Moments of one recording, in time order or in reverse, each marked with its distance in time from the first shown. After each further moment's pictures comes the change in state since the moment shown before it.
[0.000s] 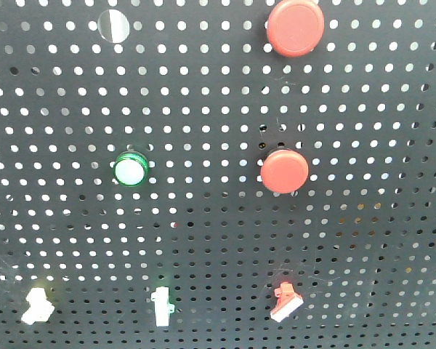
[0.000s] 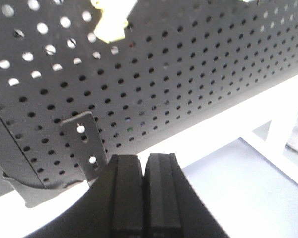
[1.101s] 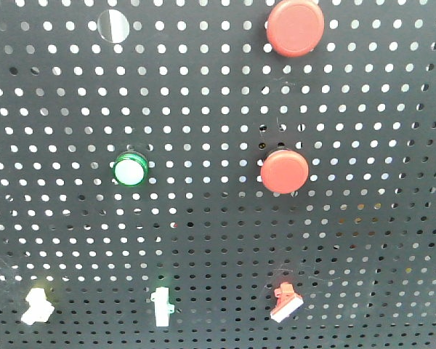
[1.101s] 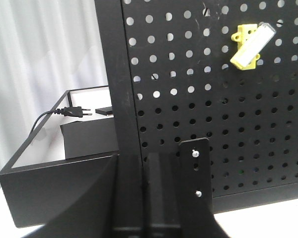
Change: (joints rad) left arm 0.200 -0.332 0.329 0.245 -0.414 -0.258; right arm 0.000 -0.001 0.028 0.000 0.005 0.001
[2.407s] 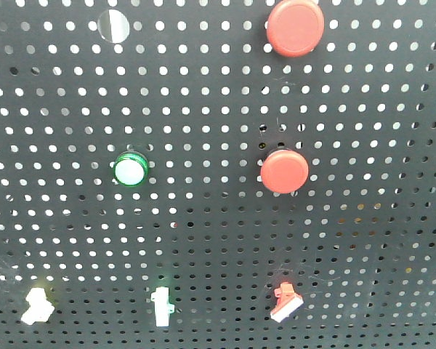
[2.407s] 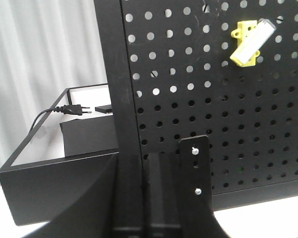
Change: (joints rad) left arm 0.000 0.000 0.000 0.002 0.007 0.000; right arm -0.496 -0.235 0.155 -0.972 -0.043 0.892
